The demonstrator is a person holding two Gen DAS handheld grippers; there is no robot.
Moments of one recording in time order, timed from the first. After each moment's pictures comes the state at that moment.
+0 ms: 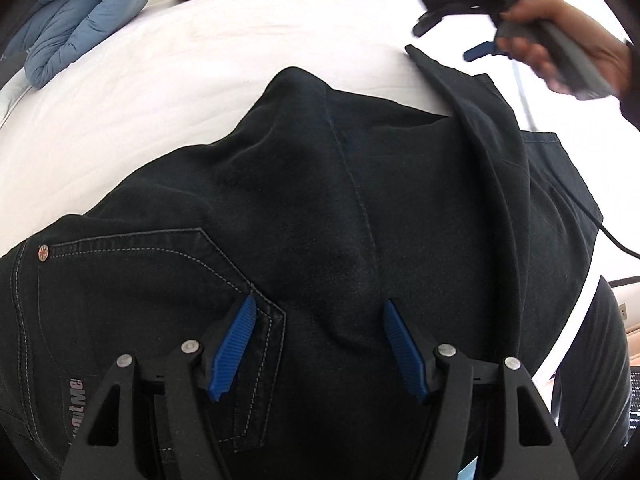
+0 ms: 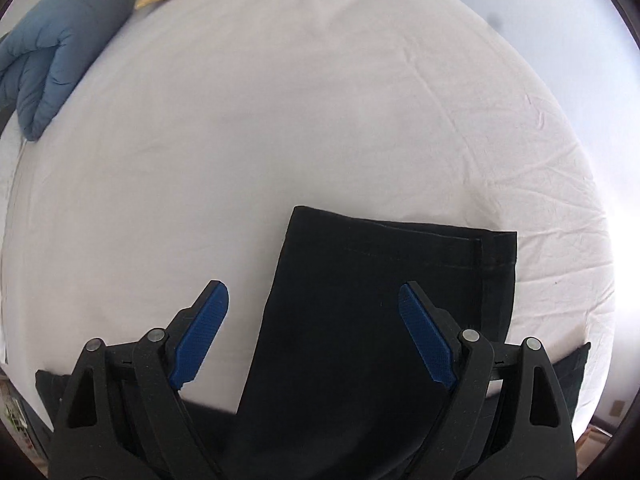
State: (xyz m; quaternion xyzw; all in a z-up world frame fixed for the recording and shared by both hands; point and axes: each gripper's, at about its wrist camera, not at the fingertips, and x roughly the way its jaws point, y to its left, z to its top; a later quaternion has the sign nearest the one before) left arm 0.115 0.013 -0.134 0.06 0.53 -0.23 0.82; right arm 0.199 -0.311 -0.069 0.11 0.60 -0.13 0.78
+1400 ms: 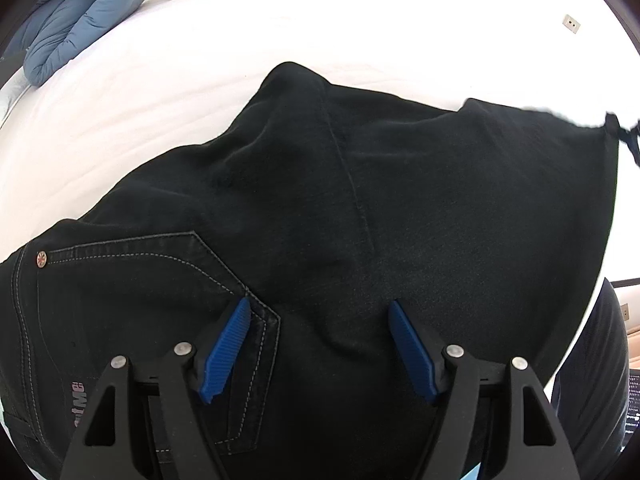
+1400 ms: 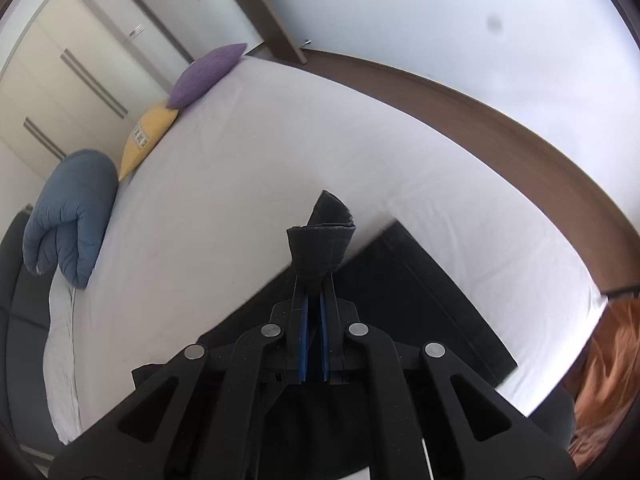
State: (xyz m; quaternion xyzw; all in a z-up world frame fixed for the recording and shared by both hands) left arm 0.130 0.000 -0.131 0.06 0.55 -0.22 0.80; right arm -0.124 -0.486 -0.029 0.37 0.37 -0.21 0.83
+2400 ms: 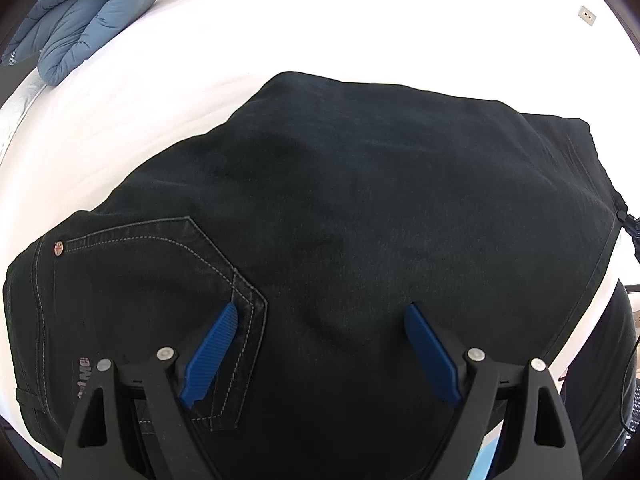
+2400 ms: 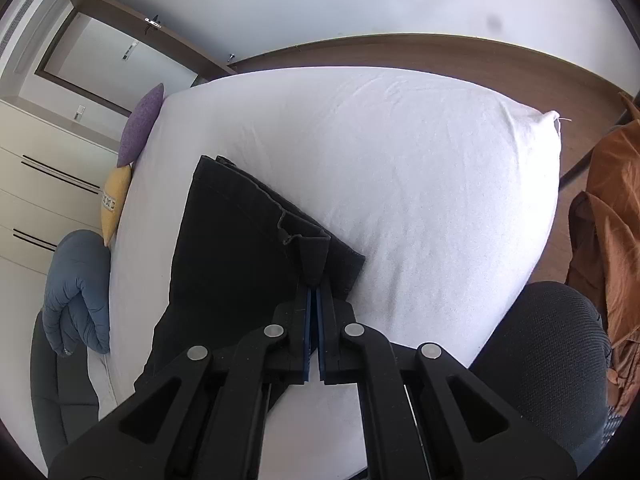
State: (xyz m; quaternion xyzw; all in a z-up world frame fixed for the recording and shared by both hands) left arm 0.125 -0.045 -0.120 0.09 0.56 -0.17 0.81; right arm -0.211 -0.502 -0.136 0.50 0.33 -0.25 0.76
